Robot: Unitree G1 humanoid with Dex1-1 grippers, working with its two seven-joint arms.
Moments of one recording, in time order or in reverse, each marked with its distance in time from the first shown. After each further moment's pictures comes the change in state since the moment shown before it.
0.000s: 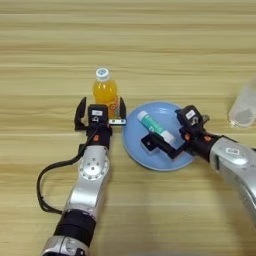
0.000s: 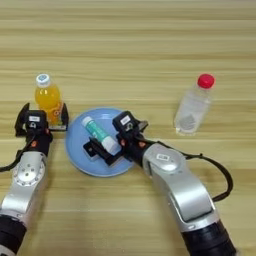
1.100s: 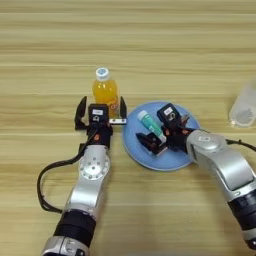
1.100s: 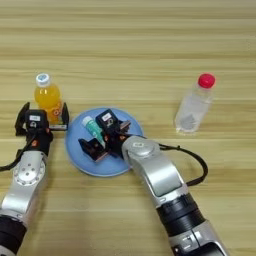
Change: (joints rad) left arm 0.008 0.001 -0.009 -0.023 0.000 0.017 0.005; right arm -0.135 0.125 0.061 0.278 -0.060 0.001 -0.030
